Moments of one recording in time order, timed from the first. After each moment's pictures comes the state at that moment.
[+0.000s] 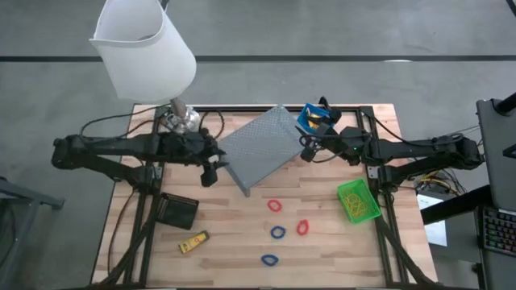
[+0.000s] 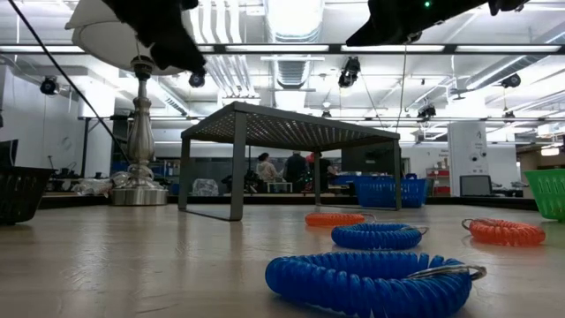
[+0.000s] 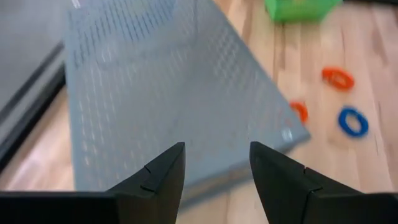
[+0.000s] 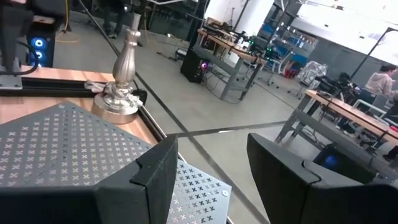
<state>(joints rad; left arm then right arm) 0.04 1.08 0.91 -0.55 -0.15 -0.12 -0.07 1.07 0.73 0.23 0.62 -0.27</state>
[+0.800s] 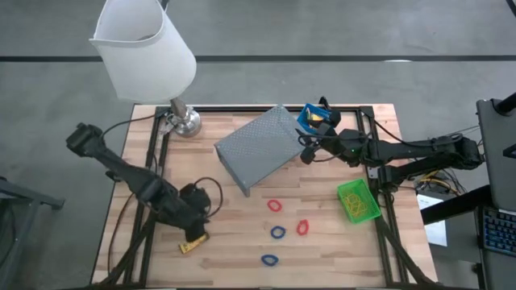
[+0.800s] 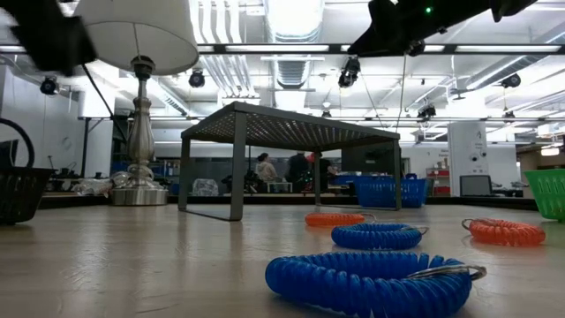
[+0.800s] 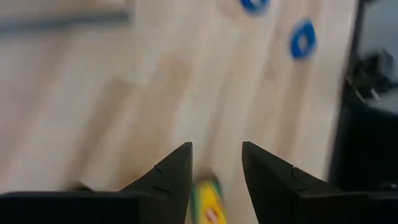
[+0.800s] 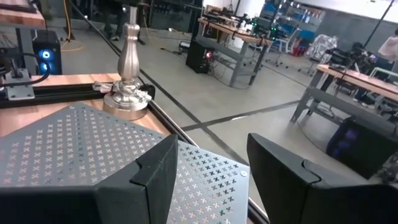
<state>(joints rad) -0.59 1.23 0.91 -0.73 -0.19 -0.94 -0.07 1.07 0.70 0.21 0.62 -0.11</state>
